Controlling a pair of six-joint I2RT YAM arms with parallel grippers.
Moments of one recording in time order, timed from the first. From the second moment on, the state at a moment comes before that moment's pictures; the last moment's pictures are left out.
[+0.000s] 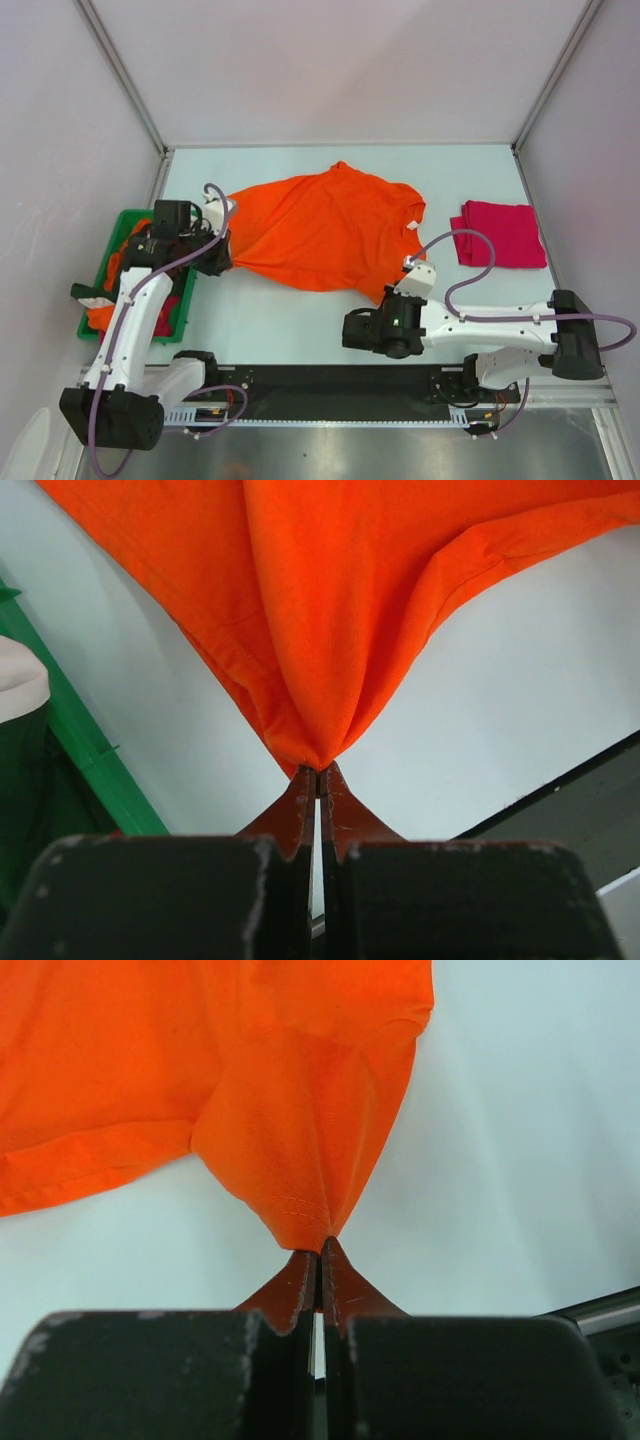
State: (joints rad) left arm -0.05 1.02 1.03 -0.96 0.37 0.28; right arm 1.41 1.35 1.06 -1.32 0.93 1.83
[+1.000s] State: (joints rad) left arm -0.04 0.96 0.94 -1.04 0.23 0.43; right arm 1.38 1.07 0.82 -1.33 0.83 2.00
